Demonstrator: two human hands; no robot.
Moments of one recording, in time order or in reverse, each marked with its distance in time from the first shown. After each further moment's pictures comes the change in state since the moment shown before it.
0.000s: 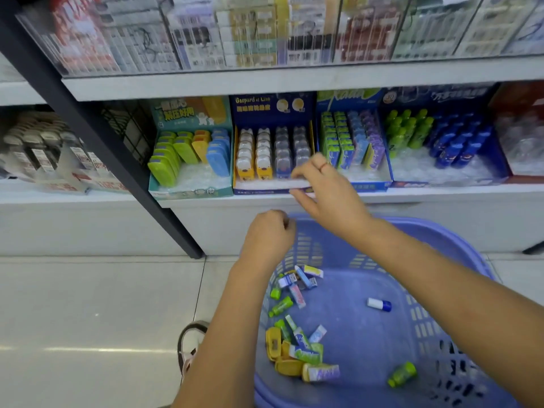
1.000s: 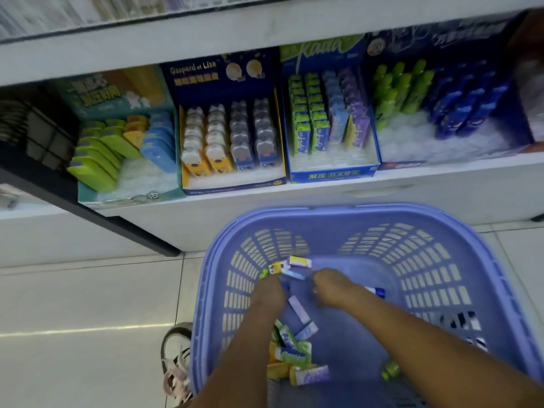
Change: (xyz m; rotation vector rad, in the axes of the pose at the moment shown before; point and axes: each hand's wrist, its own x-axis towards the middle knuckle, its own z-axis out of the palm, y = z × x) left_hand -0.016 -0.079 0.162 0.347 -0.647 -0.327; right_hand -0.149 0.089 0.142 -0.047 -1.062 0.484
